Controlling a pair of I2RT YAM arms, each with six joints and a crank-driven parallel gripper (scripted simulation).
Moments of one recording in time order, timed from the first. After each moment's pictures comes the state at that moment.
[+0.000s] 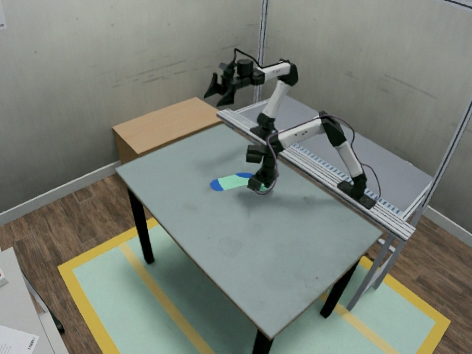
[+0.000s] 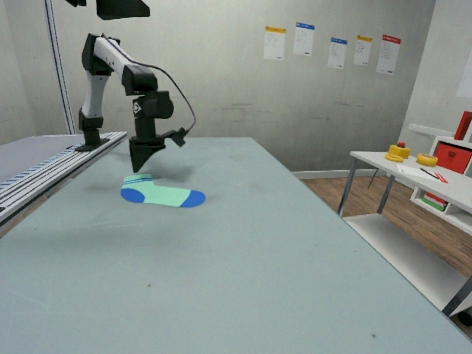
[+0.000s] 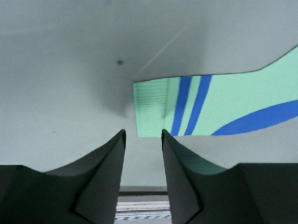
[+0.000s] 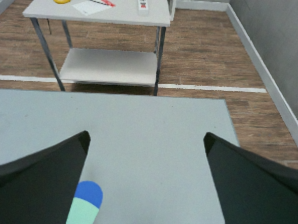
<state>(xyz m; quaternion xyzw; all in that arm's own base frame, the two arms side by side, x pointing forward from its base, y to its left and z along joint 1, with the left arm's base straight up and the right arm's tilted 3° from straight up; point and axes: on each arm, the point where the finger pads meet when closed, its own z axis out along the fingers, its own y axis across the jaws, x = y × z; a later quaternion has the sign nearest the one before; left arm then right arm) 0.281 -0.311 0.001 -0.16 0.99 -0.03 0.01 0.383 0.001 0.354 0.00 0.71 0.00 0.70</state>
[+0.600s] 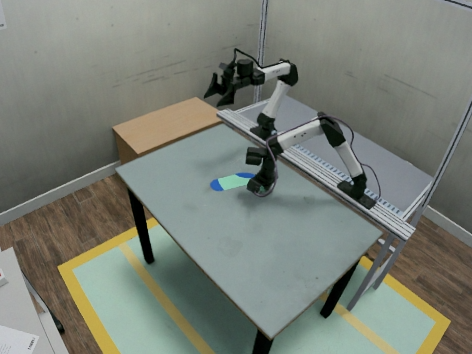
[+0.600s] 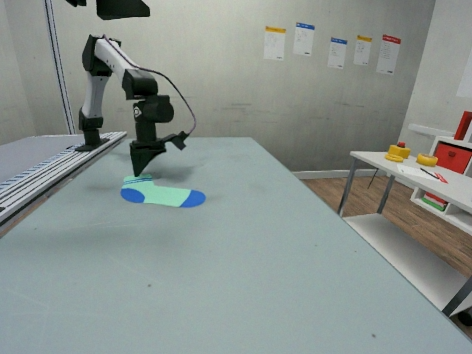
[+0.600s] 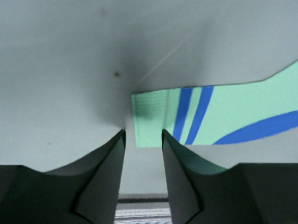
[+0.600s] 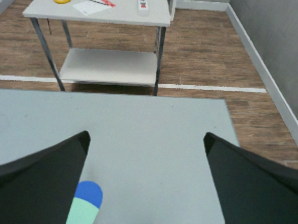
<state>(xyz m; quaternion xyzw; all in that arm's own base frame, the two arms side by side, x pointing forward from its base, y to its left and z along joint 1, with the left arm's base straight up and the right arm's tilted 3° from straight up) 0.283 -0.313 -0.011 -0.16 0.99 -0.04 0.01 0.383 0.001 0.354 0.00 0.71 0.00 0.70</state>
